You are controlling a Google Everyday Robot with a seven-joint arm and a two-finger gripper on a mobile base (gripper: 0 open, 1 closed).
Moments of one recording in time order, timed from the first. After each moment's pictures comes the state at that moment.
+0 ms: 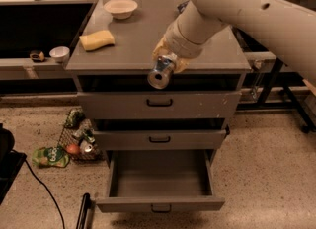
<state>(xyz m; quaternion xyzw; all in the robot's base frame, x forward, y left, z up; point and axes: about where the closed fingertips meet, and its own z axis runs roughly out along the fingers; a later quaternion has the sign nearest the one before) 0.625 -0.029 0.885 -0.94 0.18 -0.18 0.22</state>
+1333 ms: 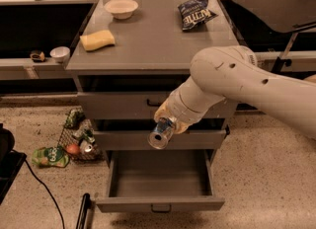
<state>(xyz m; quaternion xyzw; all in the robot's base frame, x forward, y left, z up) 0.519 -0.033 0.750 -0.94 0.24 -0.07 0.21</state>
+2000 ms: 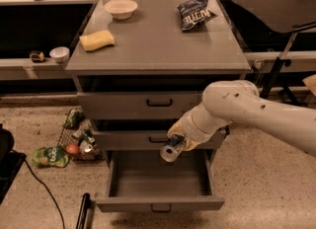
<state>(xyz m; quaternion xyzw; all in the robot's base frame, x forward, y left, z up) 0.526 -0.073 0.656 -0.93 0.31 -0.04 0.21</state>
